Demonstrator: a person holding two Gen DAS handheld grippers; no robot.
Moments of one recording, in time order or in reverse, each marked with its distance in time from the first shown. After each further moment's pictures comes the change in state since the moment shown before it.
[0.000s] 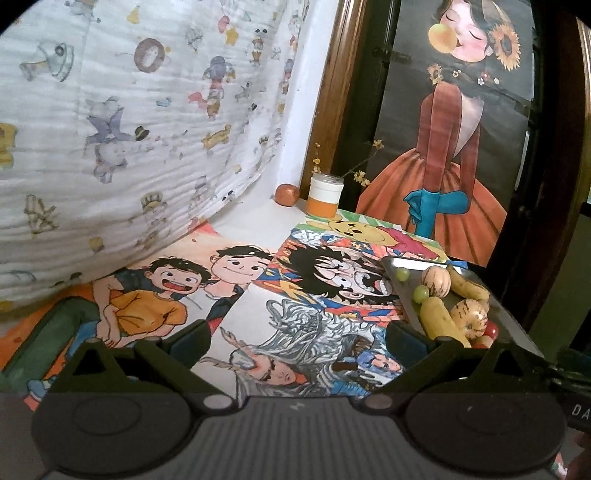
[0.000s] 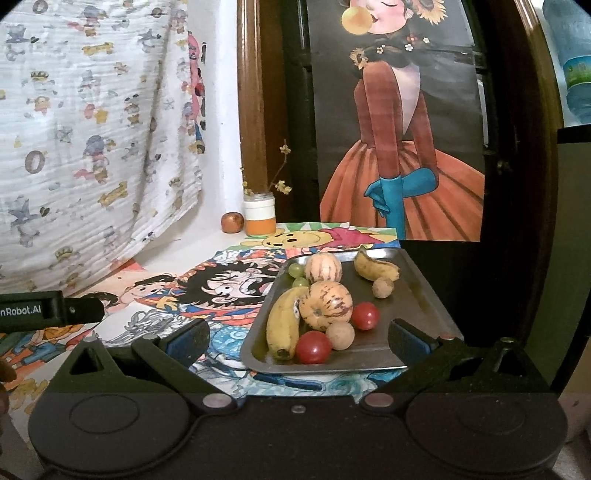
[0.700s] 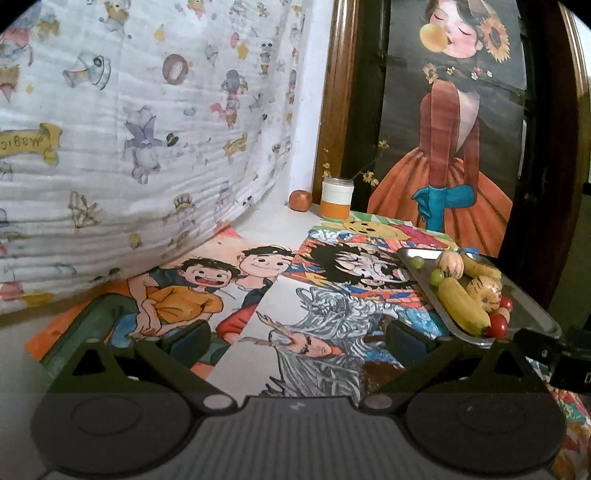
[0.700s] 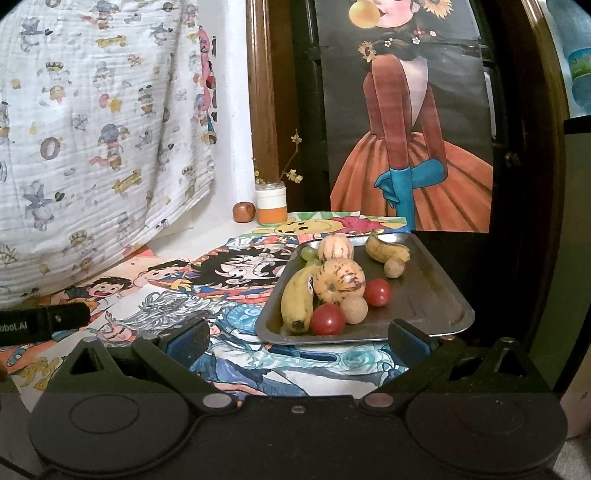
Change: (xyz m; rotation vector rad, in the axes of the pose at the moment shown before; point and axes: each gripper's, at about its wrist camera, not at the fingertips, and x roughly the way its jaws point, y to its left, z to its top) left arm -0.024 0.014 -0.024 0.073 -0.039 0.042; right arm -0.006 0.006 -0.018 0.000 0.019 0.029
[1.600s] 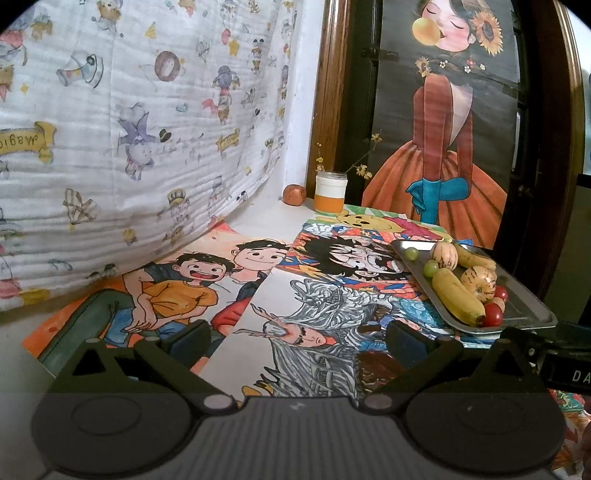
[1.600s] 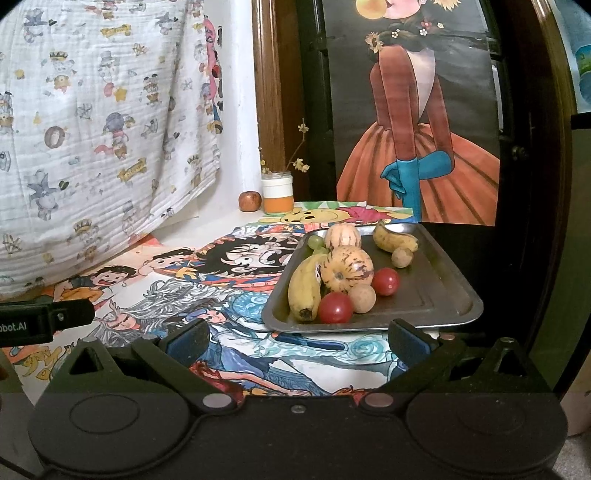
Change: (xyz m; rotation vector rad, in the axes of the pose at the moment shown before) left arm -0.002 -0.002 -0.003 0.014 0.011 -0.015; right arm 0.003 0.004 -0.003 -0.010 0.030 0.013
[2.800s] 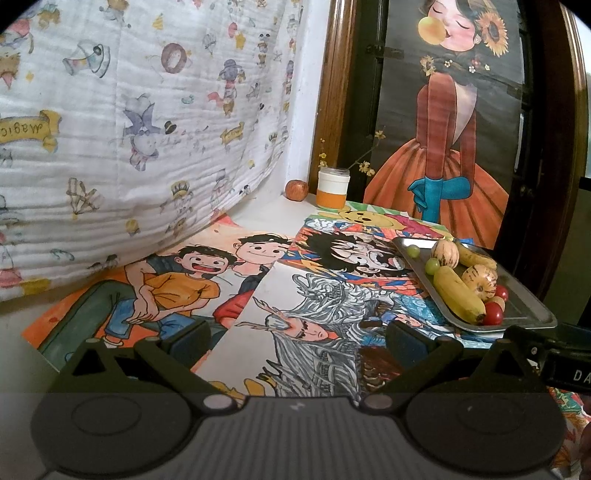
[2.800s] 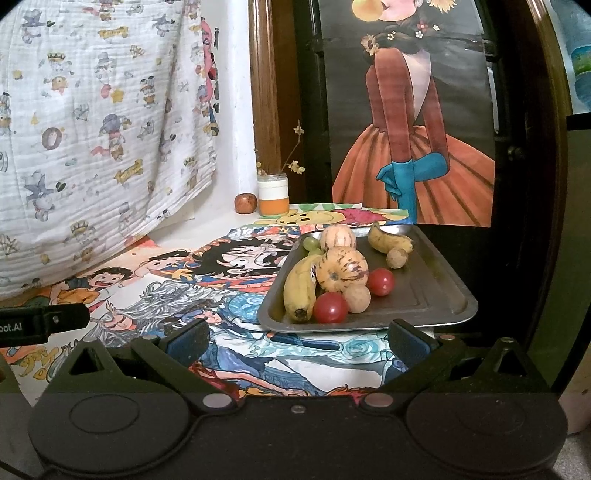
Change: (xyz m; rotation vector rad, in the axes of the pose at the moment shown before) left arm 0.001 0.004 -0.002 -0.016 0.016 0.000; right arm -0.001 -0.002 -0.002 0.004 -0.011 -0.014
